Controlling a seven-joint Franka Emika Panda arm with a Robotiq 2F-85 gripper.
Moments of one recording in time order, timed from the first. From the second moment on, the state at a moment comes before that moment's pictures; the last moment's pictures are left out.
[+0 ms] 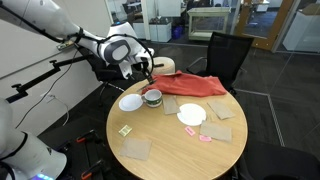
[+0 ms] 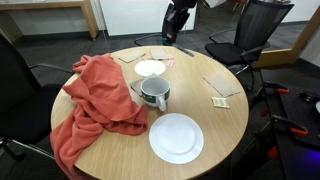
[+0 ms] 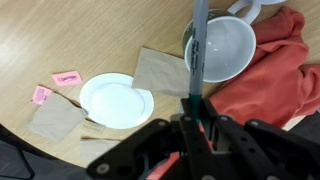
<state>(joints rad) 0.14 0.11 -0.05 -2.25 -0.10 2.66 0.32</state>
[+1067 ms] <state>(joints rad) -0.04 0.19 0.19 -2.19 0.48 2.74 -0.63</state>
